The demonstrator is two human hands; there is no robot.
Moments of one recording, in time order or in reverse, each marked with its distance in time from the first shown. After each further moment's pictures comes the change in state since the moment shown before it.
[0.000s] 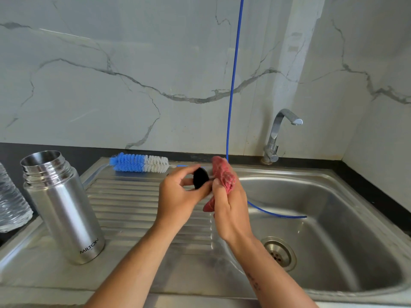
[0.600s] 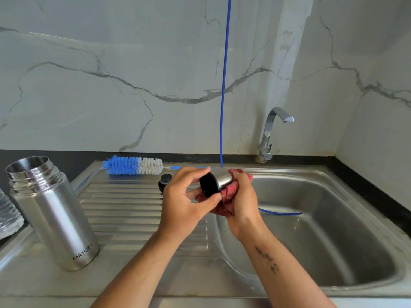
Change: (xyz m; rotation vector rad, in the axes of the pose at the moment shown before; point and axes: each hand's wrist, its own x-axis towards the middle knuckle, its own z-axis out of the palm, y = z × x) left_hand -0.014 -0.002 0.011 -0.004 -0.101 0.295; right_hand 0.020 -0.001 -0.025 0.637 0.054 0.719
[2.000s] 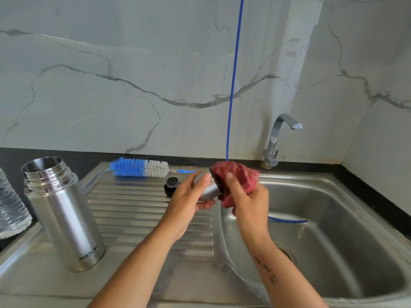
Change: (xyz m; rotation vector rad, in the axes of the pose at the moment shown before) left_hand 0.016 -0.011 -0.007 -0.332 -0.068 -0.544; right_hand 0.001 0.007 -0.002 -0.371 0.152 -0.564
